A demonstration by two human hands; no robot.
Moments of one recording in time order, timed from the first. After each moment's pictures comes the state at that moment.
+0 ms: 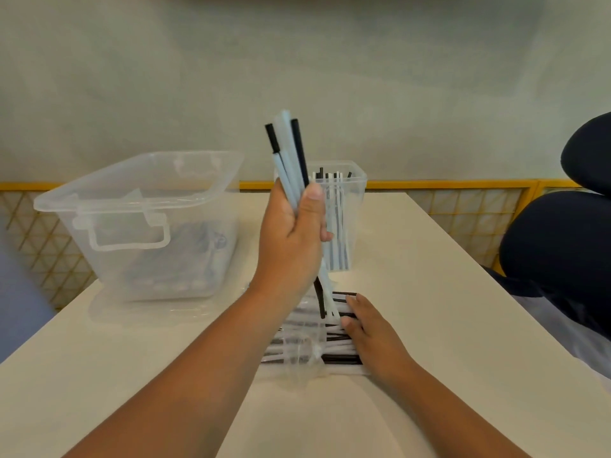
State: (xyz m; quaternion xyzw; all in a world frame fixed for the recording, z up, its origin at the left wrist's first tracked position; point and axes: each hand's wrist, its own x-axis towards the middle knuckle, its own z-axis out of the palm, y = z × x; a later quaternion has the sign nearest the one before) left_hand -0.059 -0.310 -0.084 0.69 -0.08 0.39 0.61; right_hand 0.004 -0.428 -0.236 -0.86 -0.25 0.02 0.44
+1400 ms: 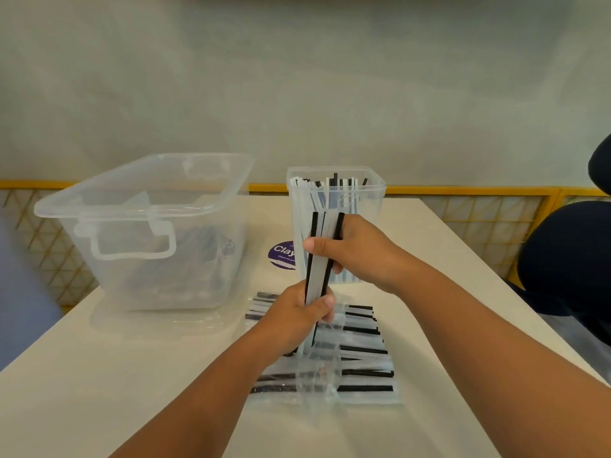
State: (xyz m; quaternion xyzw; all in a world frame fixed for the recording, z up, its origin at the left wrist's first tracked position) left_hand -0.028 -0.261 -0.173 0.83 0.01 0.07 0.55; right_hand 0.032 -0.372 -0.089 -0.79 -0.36 0.09 0.49
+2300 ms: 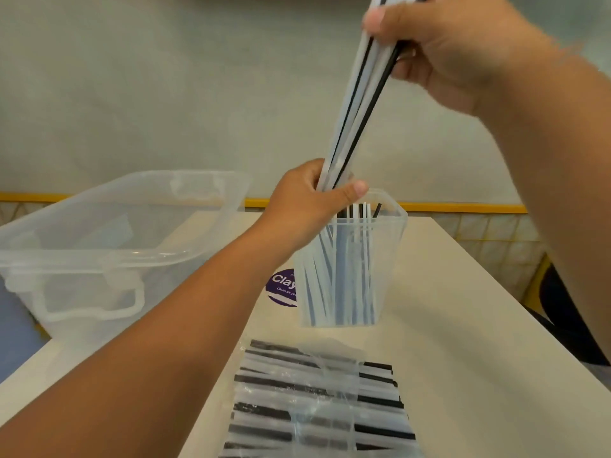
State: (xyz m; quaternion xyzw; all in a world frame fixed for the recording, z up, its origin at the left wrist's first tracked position) left_hand 0.062 -0.238 -0.039 0.80 -0.04 0.24 0.55; right_hand 0.116 -0.374 0.075 -0.70 -0.43 -0.14 0.55
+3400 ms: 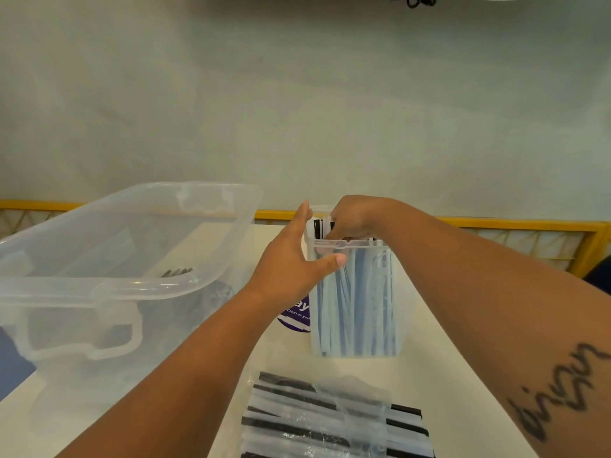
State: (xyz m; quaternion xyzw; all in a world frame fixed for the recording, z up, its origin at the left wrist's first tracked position) left_hand 0.094 -0.188 -0.103 0.86 0.03 0.23 0.45; right_hand 0.203 -0.277 -0.036 -0.95 -0.27 0.09 0.10
